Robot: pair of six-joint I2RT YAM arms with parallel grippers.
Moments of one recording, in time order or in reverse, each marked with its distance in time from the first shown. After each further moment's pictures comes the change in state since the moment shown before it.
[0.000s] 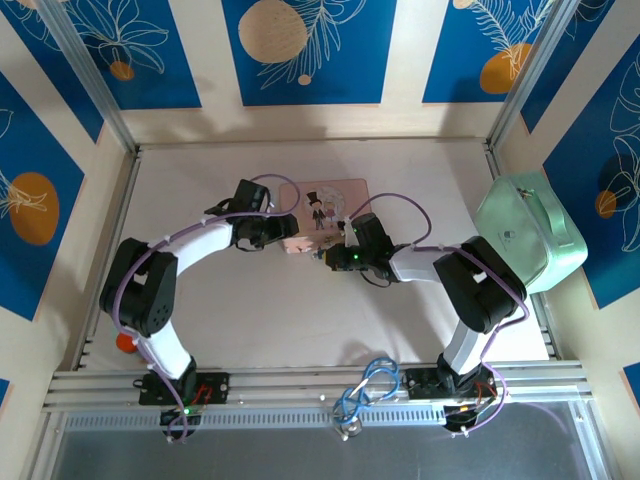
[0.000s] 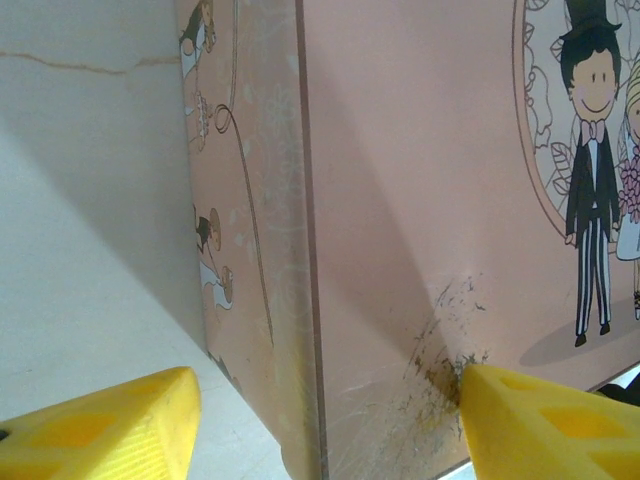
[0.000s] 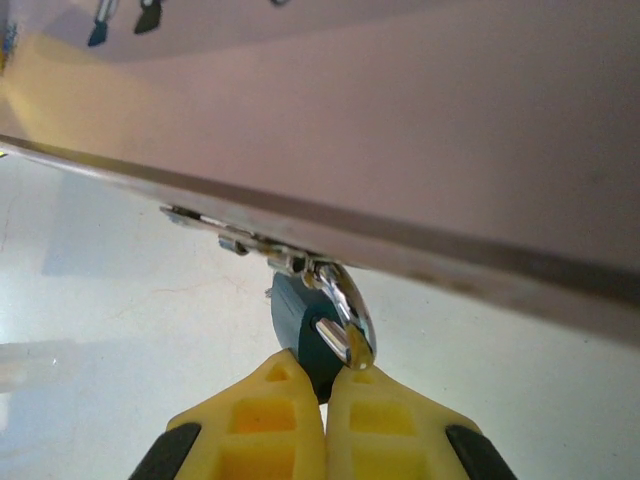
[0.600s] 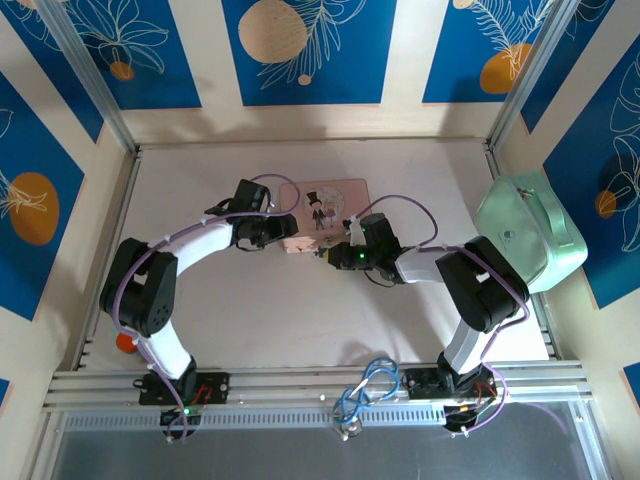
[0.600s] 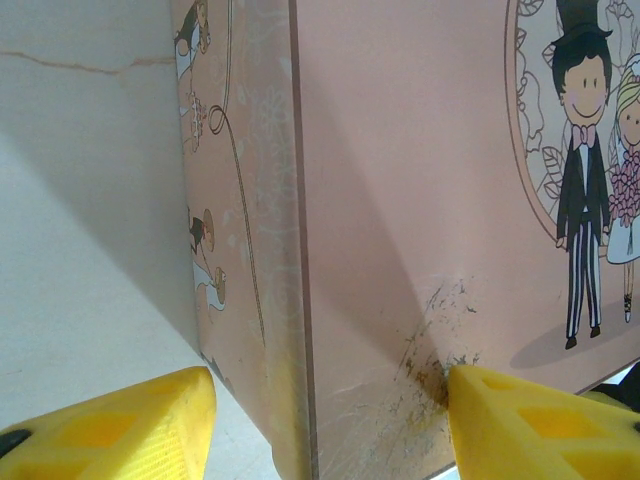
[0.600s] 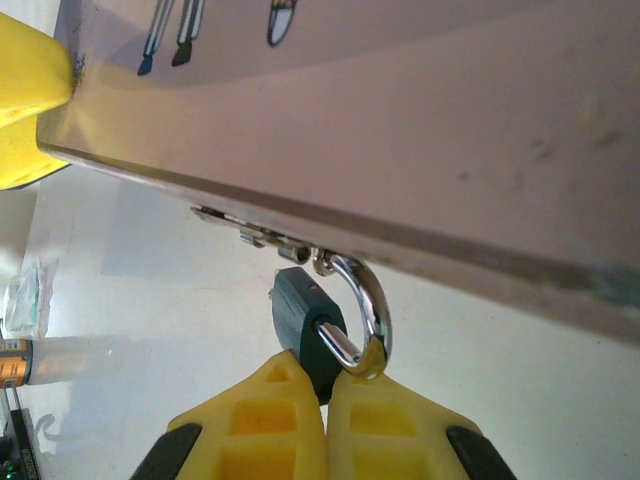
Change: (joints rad) left arm 0.000 0.000 0.000 0.003 0.001 -0.013; right arm -0.054 -0.002 -0.046 0.102 -0.113 0.036
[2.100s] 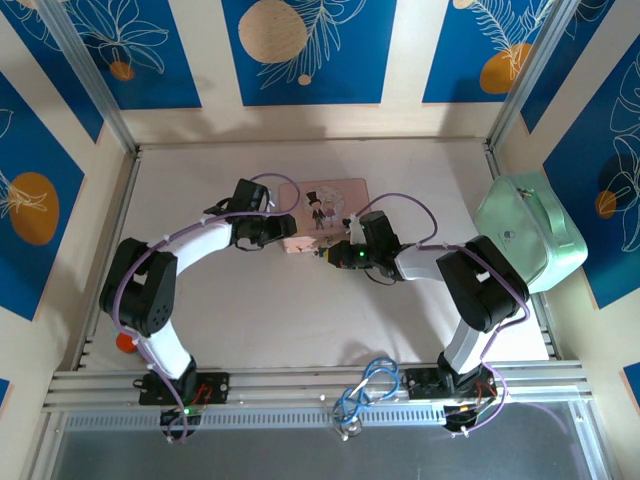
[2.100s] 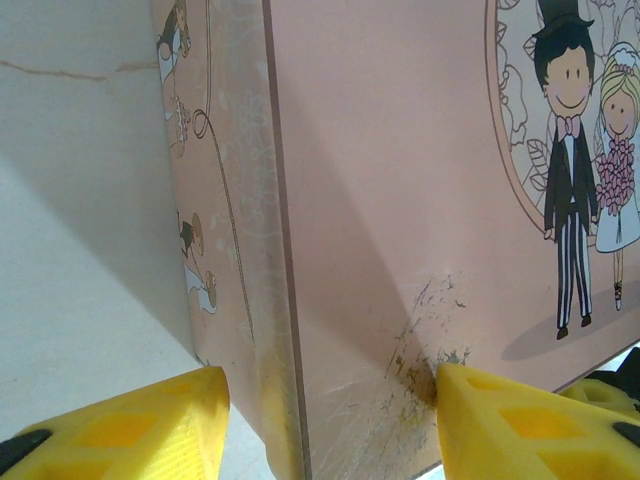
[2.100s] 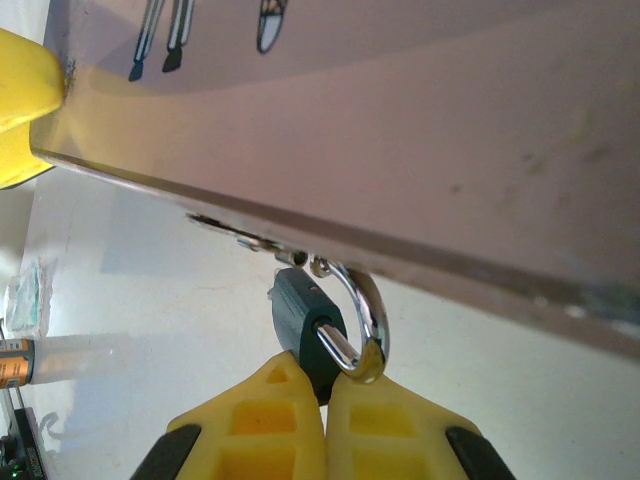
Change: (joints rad) left arm 0.008 0.000 0.000 0.004 0.025 0.027; right arm -0.004 0.002 0.028 -0.055 -0.007 -0.001
